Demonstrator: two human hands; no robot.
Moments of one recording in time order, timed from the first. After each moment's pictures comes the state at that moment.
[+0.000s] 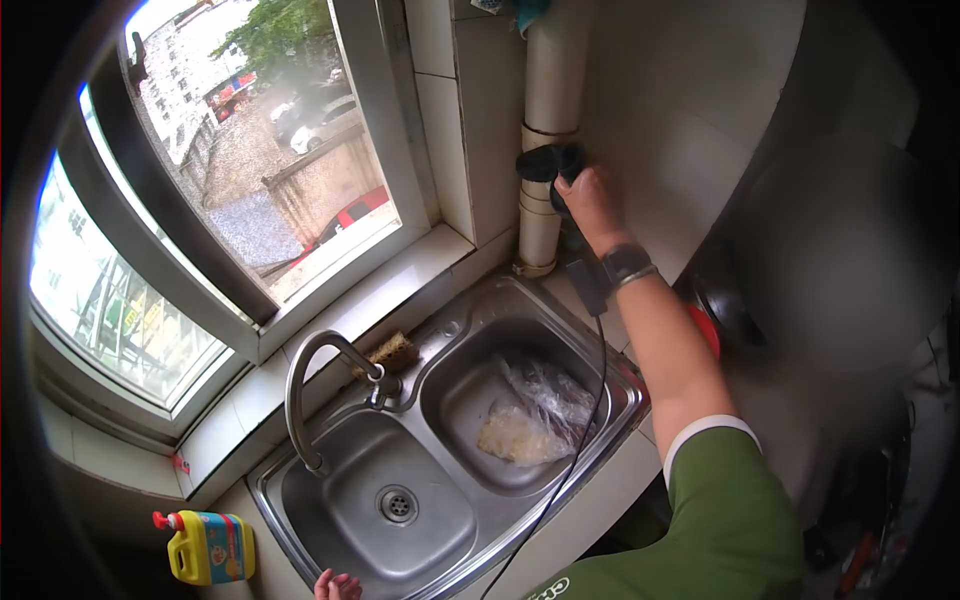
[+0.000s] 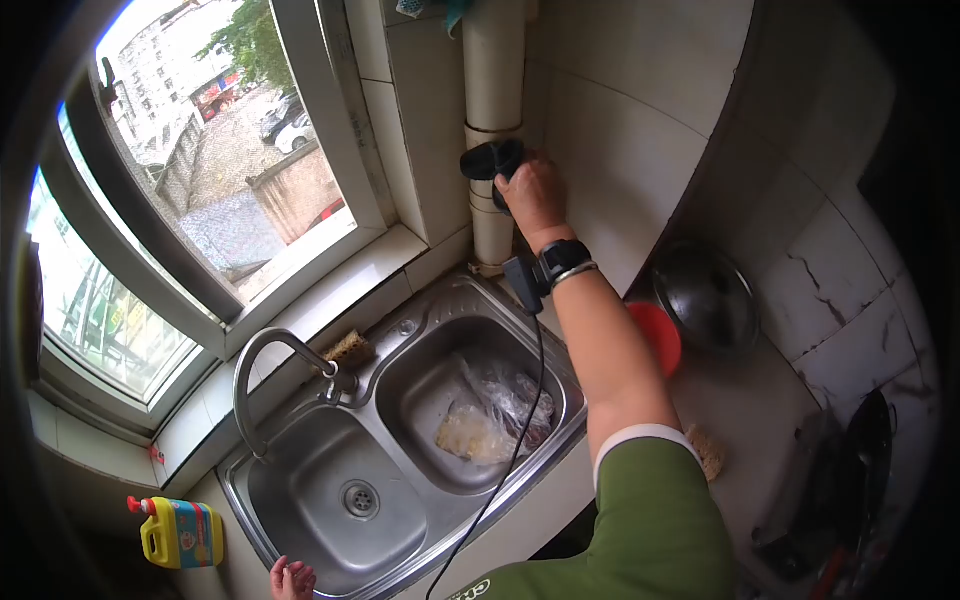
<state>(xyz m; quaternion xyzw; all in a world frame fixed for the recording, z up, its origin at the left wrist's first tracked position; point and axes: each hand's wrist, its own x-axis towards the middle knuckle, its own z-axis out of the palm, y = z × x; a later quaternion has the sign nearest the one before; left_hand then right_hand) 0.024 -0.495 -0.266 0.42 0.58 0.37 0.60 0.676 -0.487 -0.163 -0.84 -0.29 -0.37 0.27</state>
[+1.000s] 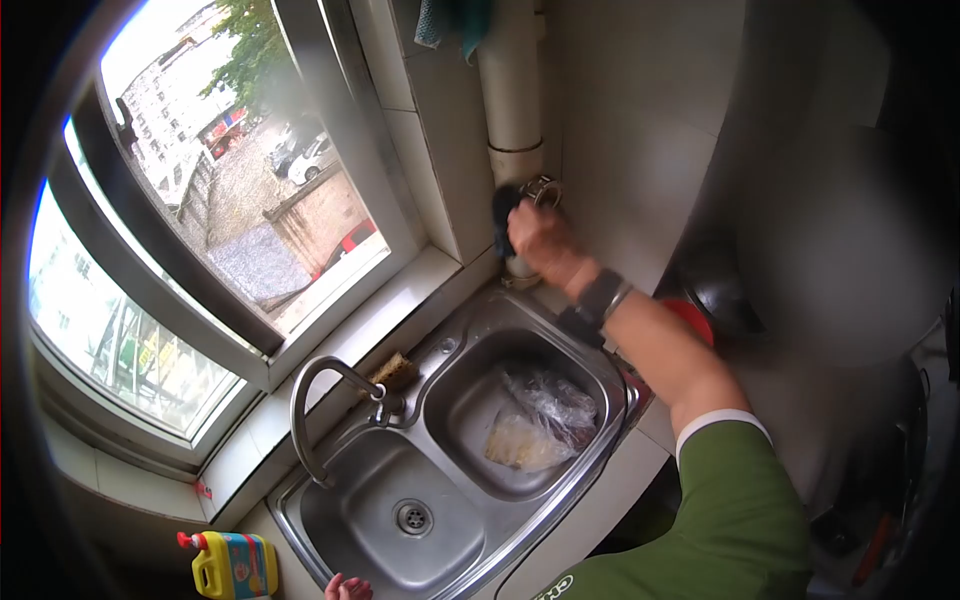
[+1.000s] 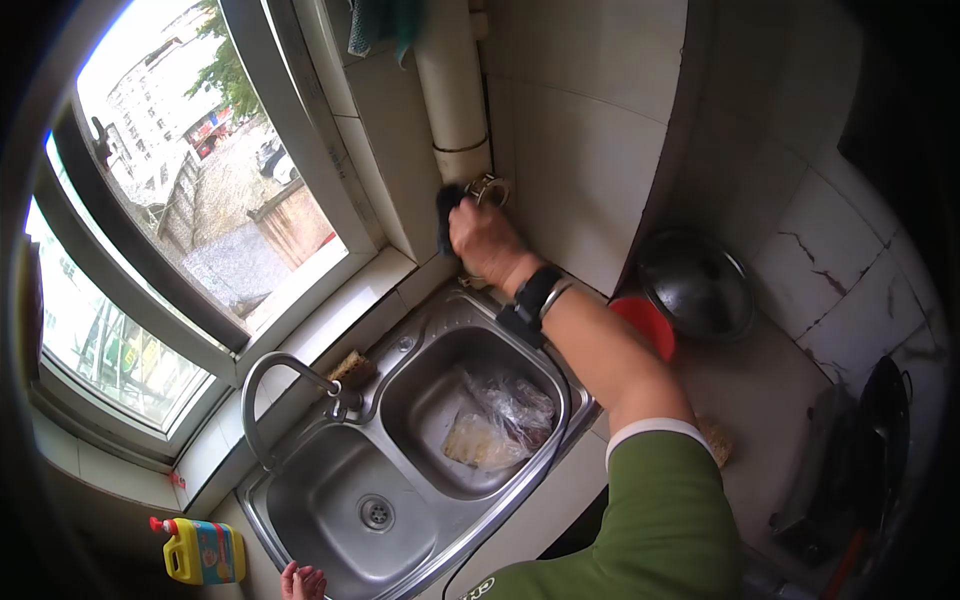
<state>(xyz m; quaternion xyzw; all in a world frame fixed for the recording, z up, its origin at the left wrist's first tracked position) 0.037 -0.495 -0.247 0.44 0.54 0.38 0.60 0.635 -0.505 -0.184 -0.69 -0.54 -0.48 -0.03</state>
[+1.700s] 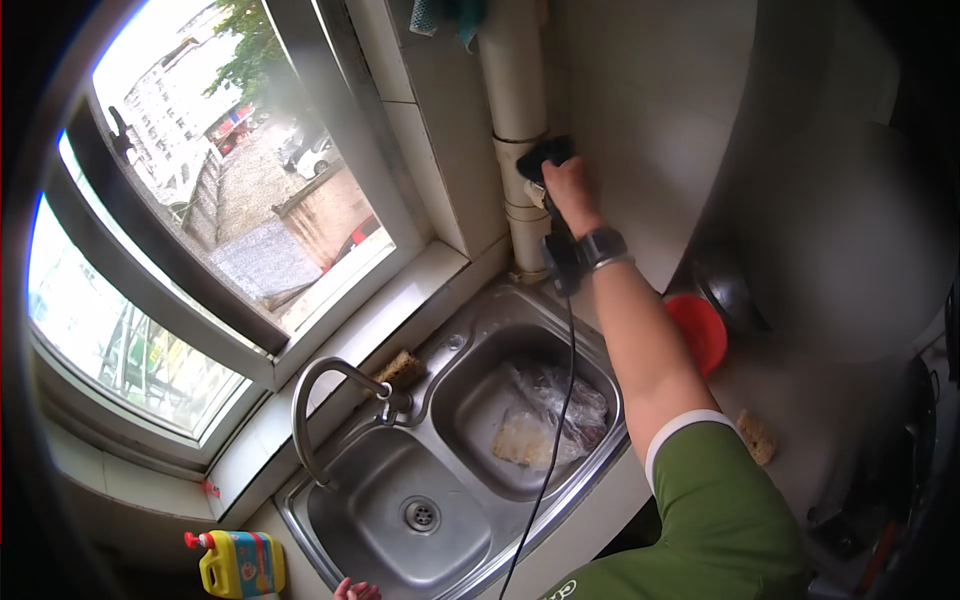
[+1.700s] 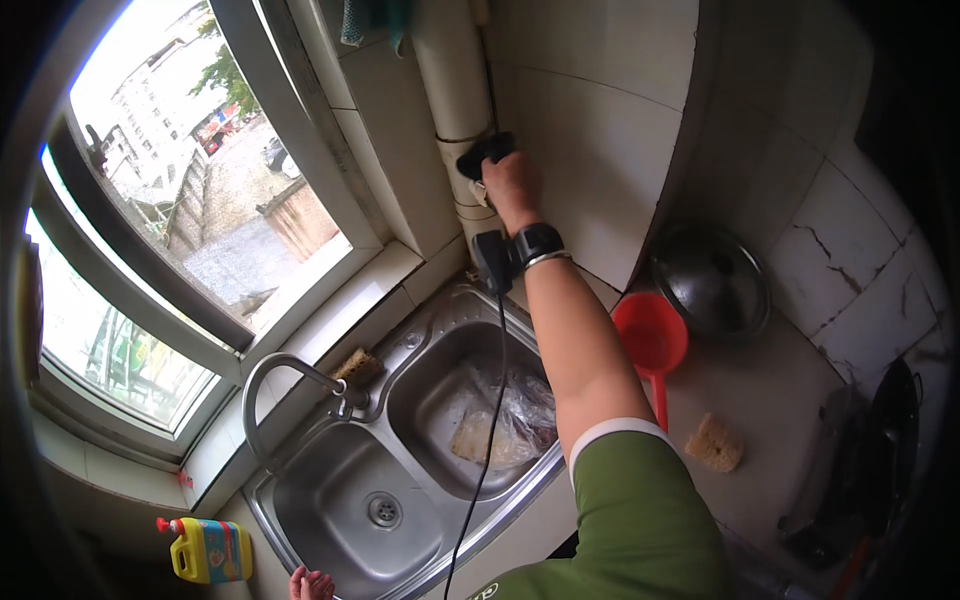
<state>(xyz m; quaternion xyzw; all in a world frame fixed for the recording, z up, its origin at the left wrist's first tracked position) 0.035 -0.502 -0.248 0.43 0.56 0.37 0.60 0.705 -0.471 -0.162 -0.84 -0.19 -0.19 0.47</state>
